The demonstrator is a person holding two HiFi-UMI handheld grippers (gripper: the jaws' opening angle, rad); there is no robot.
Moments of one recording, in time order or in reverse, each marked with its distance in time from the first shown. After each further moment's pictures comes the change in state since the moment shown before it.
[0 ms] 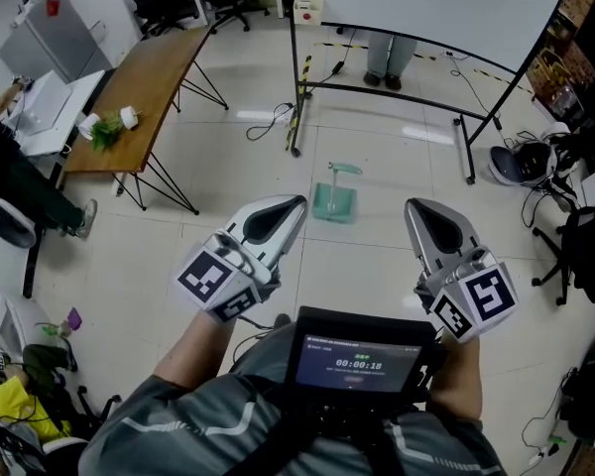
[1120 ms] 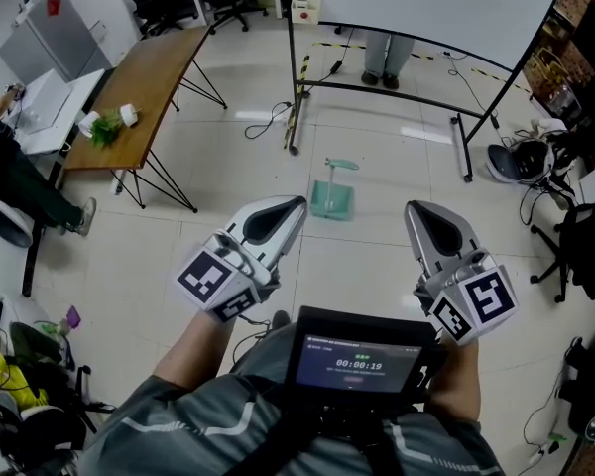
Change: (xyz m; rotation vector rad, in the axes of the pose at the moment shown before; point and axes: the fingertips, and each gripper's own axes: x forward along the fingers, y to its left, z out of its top) left arm -0.012 -0.036 -0.003 0.014 -0.001 -0.007; right arm -0.039 0.013 -0.002 0.003 -0.002 -0.010
